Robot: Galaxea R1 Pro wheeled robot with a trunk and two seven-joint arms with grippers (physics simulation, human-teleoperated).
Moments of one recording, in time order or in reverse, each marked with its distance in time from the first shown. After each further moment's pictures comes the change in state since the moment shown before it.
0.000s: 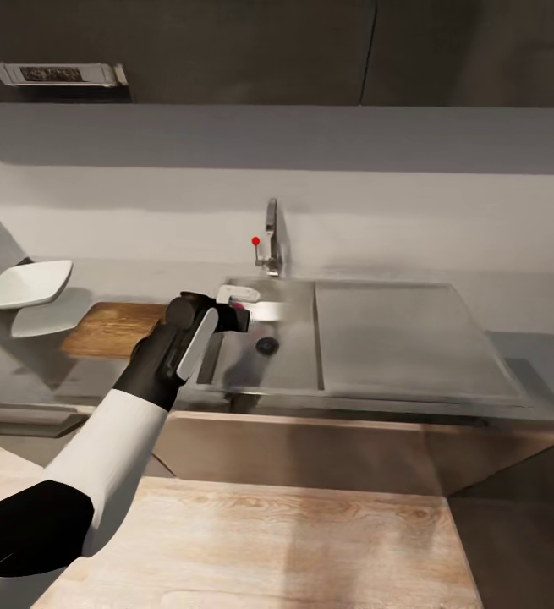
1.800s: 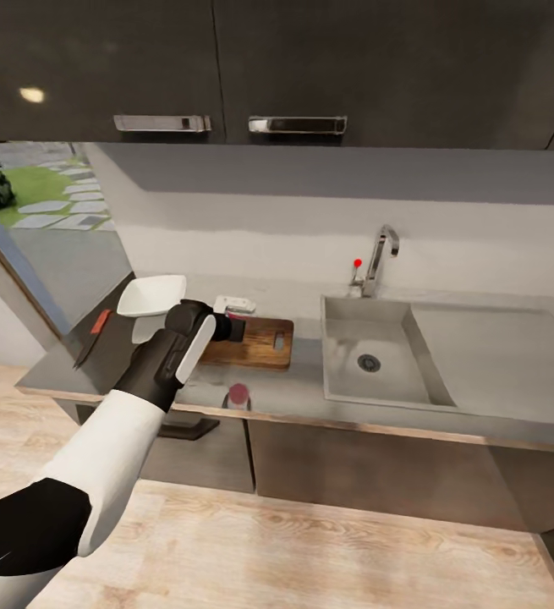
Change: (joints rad) left arm 0.002 0.017 -0.001 0.078 0.002 -0.004 0.000; right arm 0.000 0.000 0.000 0.000 0.000 0.000 0.000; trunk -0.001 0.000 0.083
